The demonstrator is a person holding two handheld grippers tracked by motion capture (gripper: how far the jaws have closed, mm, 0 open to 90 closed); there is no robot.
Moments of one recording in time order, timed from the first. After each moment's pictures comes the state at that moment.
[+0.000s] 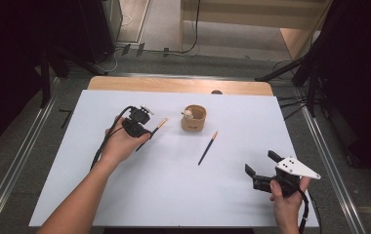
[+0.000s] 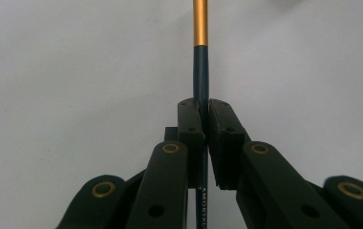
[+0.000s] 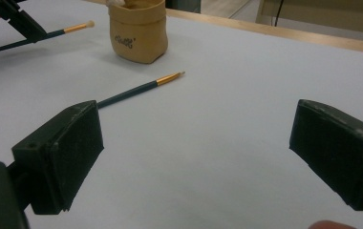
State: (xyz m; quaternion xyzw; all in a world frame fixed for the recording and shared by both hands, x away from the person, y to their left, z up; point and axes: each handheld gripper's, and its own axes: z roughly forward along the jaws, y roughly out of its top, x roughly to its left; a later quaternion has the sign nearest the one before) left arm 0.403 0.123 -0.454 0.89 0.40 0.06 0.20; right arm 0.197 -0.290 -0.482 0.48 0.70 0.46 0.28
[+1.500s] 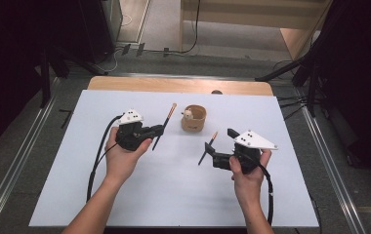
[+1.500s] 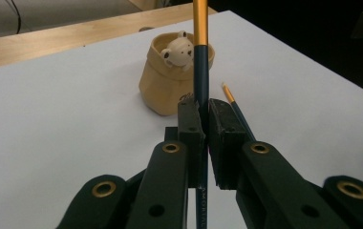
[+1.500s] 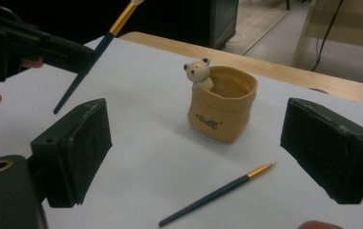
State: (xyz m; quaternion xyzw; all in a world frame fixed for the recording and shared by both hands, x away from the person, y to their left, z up) left arm 0.332 0.129 -0.420 0.79 0.35 0.09 0.49; right arm 0.247 -0.184 -0.424 0.45 0.70 0.50 0.24
